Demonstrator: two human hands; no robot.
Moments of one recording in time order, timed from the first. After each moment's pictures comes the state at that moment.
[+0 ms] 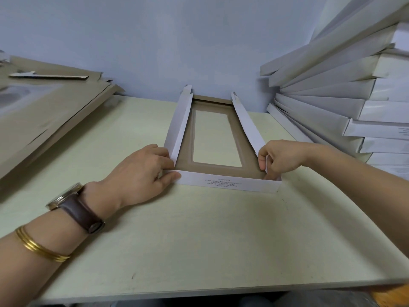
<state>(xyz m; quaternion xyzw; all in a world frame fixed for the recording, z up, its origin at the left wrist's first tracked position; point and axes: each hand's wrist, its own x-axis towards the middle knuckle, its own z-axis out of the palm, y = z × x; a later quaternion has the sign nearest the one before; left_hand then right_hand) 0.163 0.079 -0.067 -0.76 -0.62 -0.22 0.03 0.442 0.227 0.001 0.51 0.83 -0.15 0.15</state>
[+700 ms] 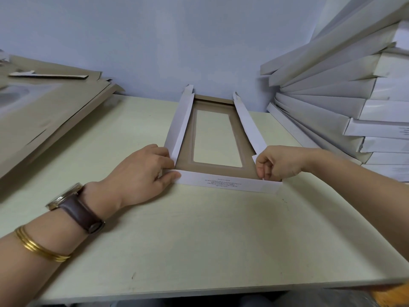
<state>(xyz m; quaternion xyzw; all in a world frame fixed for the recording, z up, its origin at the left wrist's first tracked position) 0.164 0.078 -0.068 -0.76 -0.61 -0.23 0.02 0.446 0.223 -0.009 0.48 0.84 -0.19 0.14</state>
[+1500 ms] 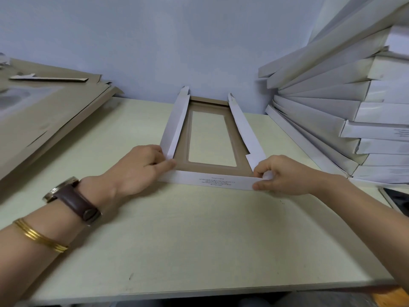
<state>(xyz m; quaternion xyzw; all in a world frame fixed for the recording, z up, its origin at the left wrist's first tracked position) 0.160 0.088 -0.059 -0.67 -0.67 -0.28 -0.15 0.467 0.201 -0.031 0.39 0.90 -0.16 -0.02</state>
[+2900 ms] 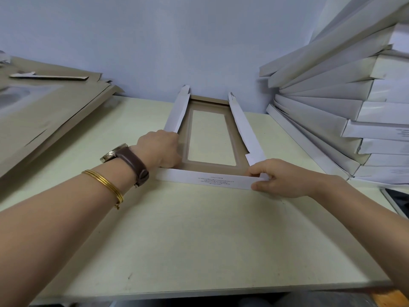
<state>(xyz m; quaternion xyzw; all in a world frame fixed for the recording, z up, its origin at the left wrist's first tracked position) 0.183 0.153 -0.042 -0.62 -0.79 -0.05 -0.02 0.458 0.193 -0.030 0.36 0.92 -0.16 0.02</state>
